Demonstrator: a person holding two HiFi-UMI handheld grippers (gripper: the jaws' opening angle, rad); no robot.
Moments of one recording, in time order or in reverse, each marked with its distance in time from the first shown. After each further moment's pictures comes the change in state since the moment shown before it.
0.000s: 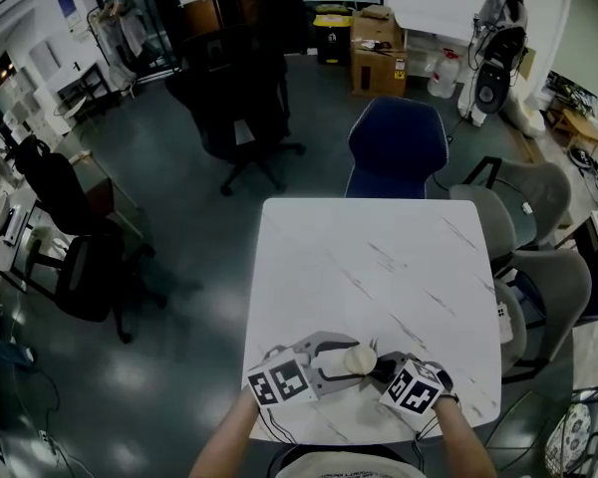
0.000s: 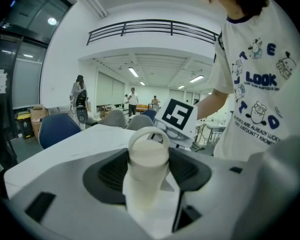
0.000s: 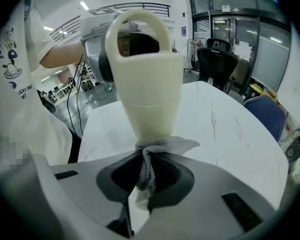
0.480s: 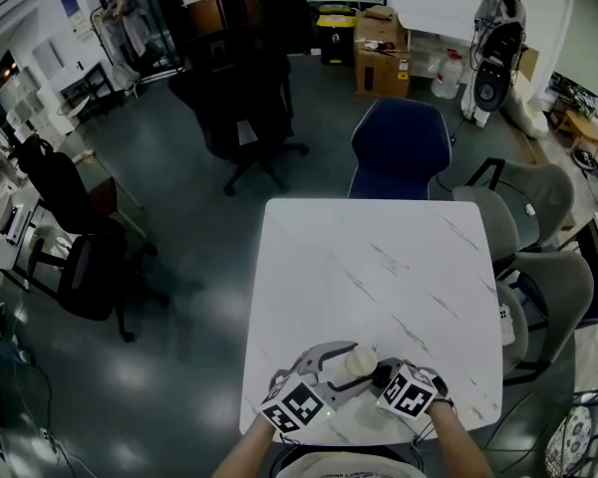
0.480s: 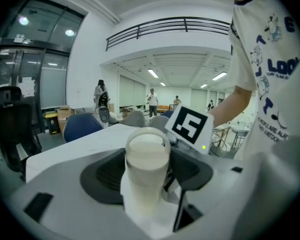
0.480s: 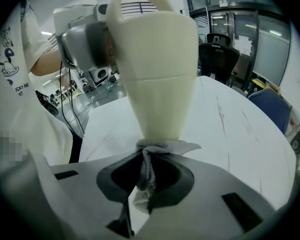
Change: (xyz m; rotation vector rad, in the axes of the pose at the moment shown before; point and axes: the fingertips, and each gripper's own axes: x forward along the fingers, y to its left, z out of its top) left arm 0.006 0.000 -0.005 -0.102 0.004 0.275; right arm 0.017 0.012 -0.008 0.033 0.009 0.037
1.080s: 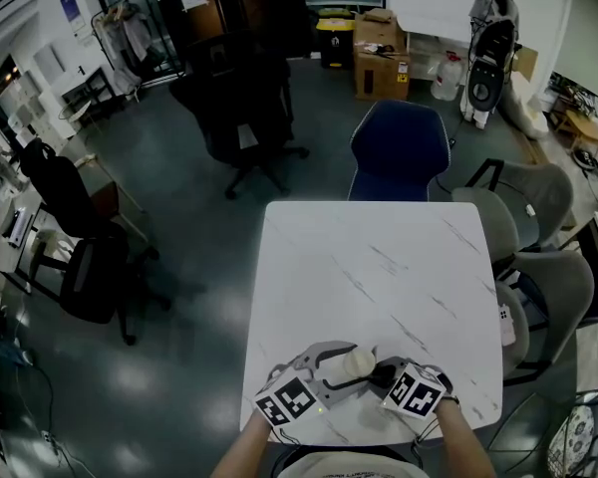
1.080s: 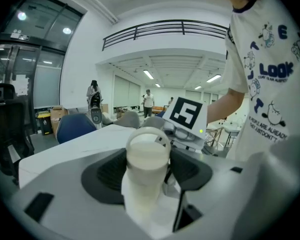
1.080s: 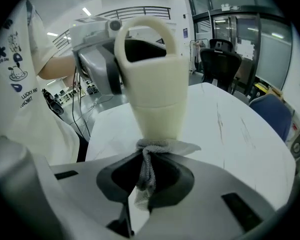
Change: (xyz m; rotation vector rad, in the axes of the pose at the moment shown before) left arm -0.004 -0.003 0.004 0.036 -0.024 -0.082; right arm -0.020 0.004 0.011 -0.041 -0.048 0.027
